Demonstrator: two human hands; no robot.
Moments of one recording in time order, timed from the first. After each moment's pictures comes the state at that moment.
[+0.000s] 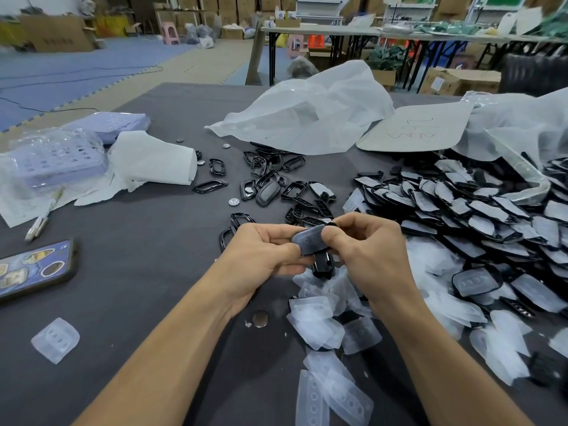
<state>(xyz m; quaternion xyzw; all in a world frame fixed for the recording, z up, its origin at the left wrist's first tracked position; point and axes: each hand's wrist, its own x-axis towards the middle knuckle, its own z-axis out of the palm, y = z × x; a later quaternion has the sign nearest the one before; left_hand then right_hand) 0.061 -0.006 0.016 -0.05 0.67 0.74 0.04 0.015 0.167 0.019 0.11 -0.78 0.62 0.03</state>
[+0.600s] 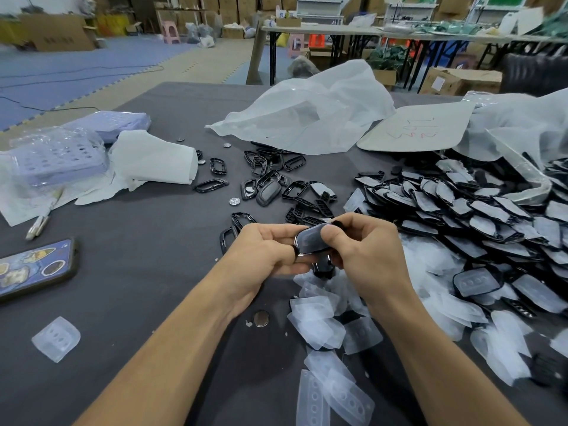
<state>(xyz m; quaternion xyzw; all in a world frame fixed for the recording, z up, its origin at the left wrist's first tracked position) 0.061 -0.004 0.017 -0.06 0.65 0.75 0.06 0.017 0.162 0.017 0.11 -0.76 0.64 0.00</state>
